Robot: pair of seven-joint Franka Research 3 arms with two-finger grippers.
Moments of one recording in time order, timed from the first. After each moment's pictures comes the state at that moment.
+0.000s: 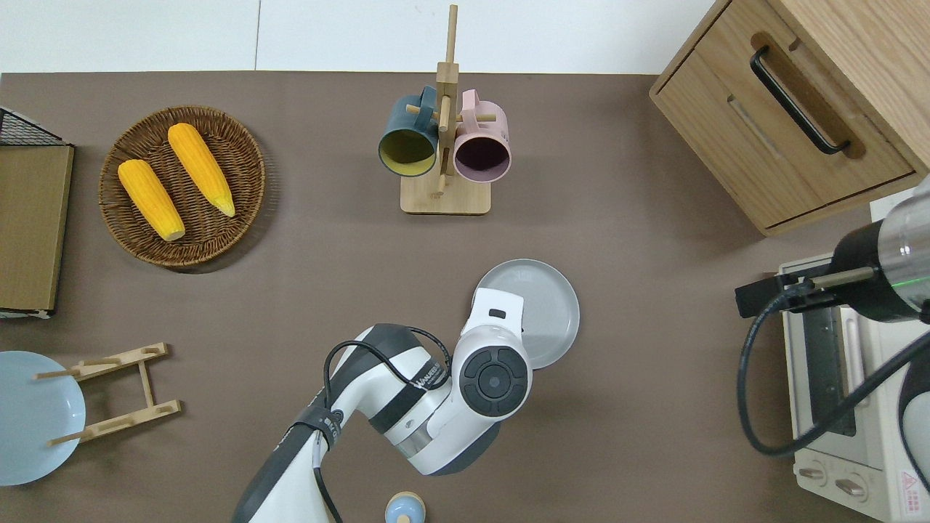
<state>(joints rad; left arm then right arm) -0.67 0.33 -0.10 -2.00 0.14 2.43 -1.39 0.02 -0.01 0.12 -1.48 0.00 1.39 0.02</state>
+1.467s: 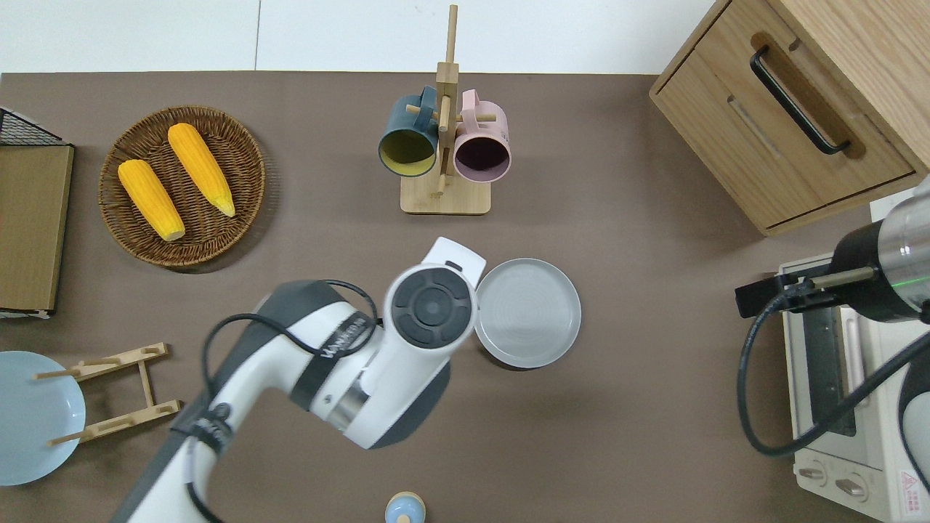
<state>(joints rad) -0.54 0.19 -0.07 -1.88 0.09 2.05 -0.89 0.02 -0.01 0.12 -1.48 0.00 1.39 0.02</state>
